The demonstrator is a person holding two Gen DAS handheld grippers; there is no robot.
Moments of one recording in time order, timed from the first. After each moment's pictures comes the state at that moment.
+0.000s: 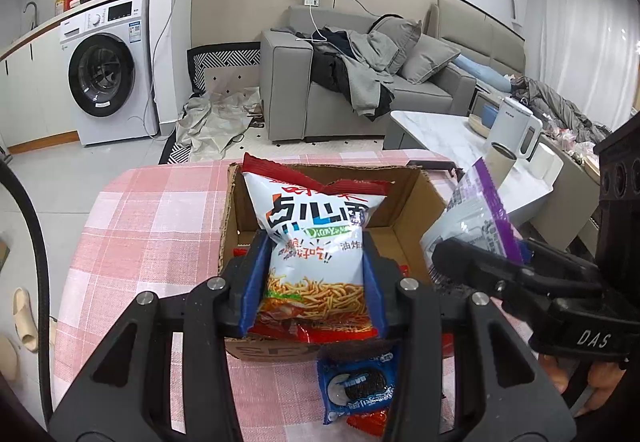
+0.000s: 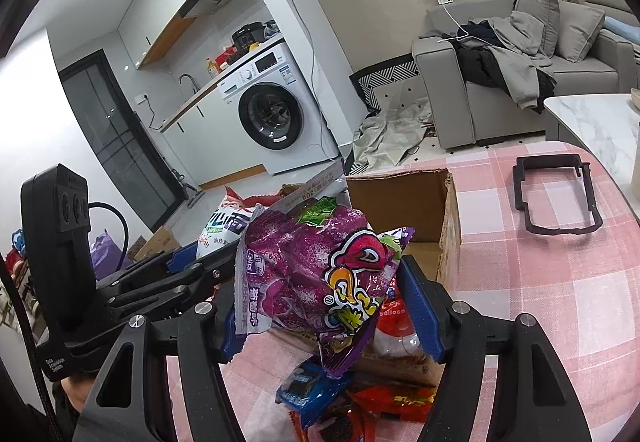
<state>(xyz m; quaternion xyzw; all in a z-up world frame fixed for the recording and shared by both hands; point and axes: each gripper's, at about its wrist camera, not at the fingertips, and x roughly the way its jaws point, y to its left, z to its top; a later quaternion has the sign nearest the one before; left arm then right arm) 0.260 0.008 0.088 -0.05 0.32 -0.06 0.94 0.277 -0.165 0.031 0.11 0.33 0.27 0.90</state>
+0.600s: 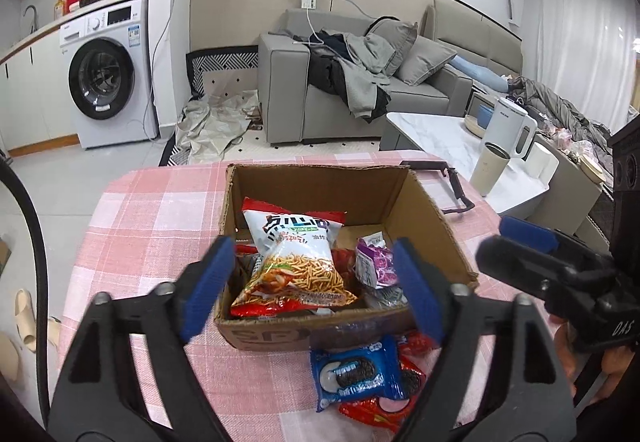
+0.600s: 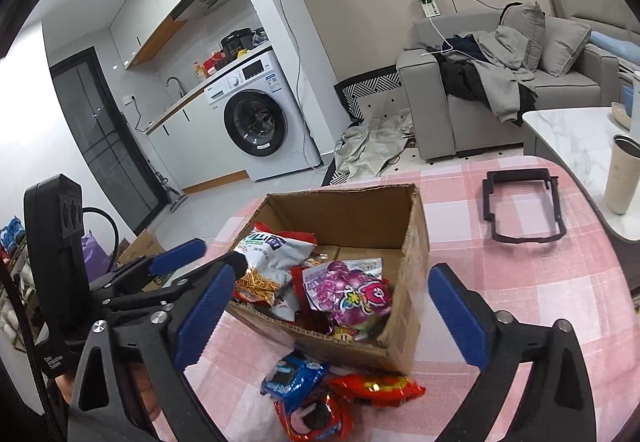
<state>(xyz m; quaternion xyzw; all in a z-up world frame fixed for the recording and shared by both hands) 0.238 0.003 0.091 -0.04 0.31 -0.06 0.95 0.255 -0.186 0.052 0.10 0.32 0.23 0.91</state>
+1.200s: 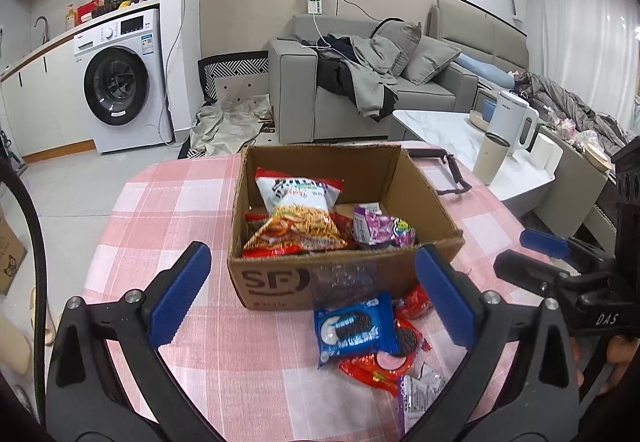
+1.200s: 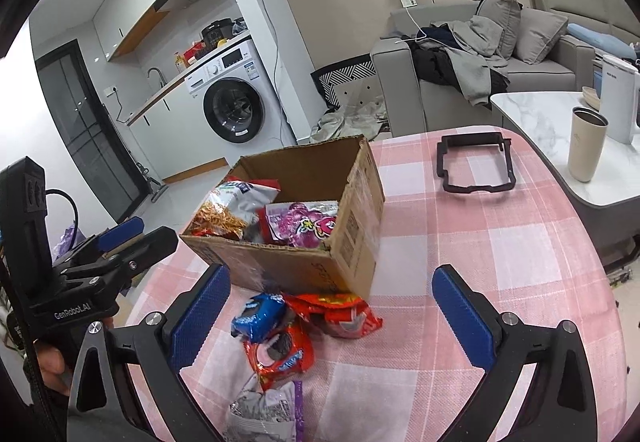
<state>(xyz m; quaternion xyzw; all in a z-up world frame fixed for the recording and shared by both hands) 0.167 -0.007 0.092 -0.02 0.30 -0.04 0.95 0.206 -0.223 0.029 0.08 0.34 0.20 0.92</state>
